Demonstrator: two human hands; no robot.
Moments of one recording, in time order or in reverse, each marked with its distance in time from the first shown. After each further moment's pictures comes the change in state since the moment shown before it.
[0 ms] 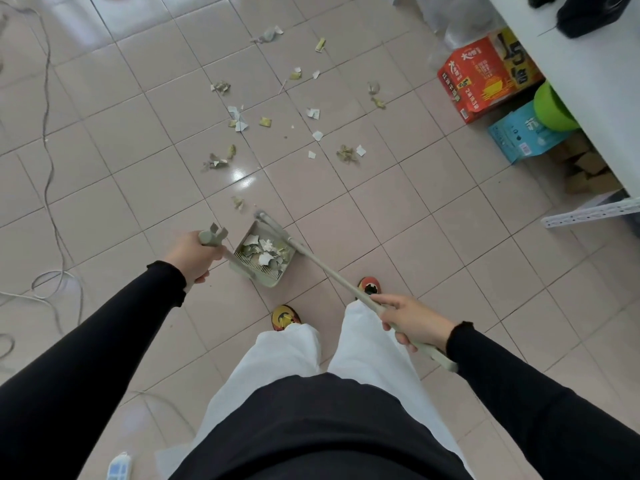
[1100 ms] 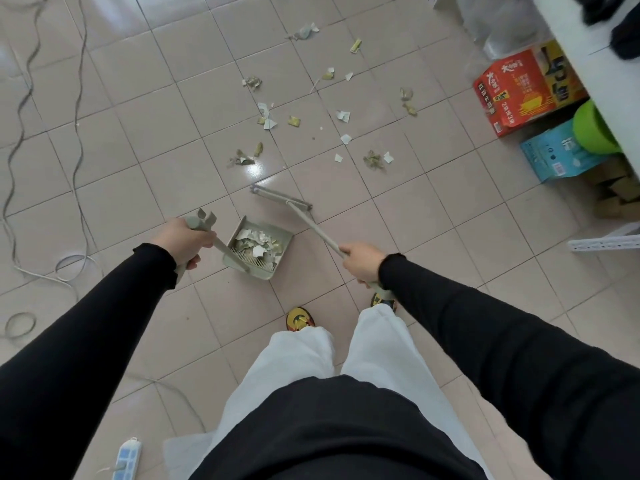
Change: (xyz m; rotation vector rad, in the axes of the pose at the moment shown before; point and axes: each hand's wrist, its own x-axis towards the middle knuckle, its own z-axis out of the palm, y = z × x) left_hand 0.043 -0.017 -0.083 -0.140 0.056 -0.102; right_hand 0.103 -0.163 0.045 -0.459 0.040 -0.120
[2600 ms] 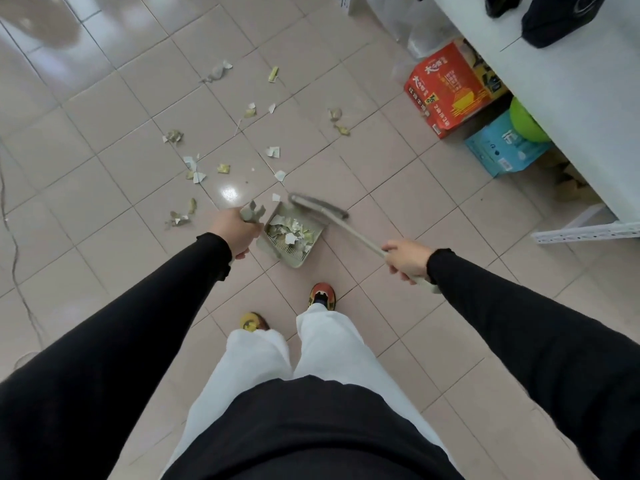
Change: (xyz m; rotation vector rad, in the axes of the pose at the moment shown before) left_hand 0.048 0.320 0.262 0.239 -0.145 0.204; right_hand 0.045 0.214 -0.310 0.358 0.061 0.222
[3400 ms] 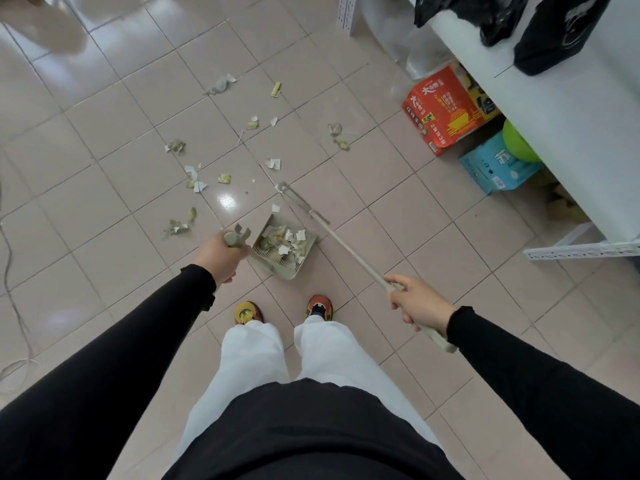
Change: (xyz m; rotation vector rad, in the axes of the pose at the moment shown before) left_hand -0.009 -0.032 -0.023 -0.054 0.017 -0.015; right_hand -0.067 0.017 0.026 0.204 0.041 -0.108
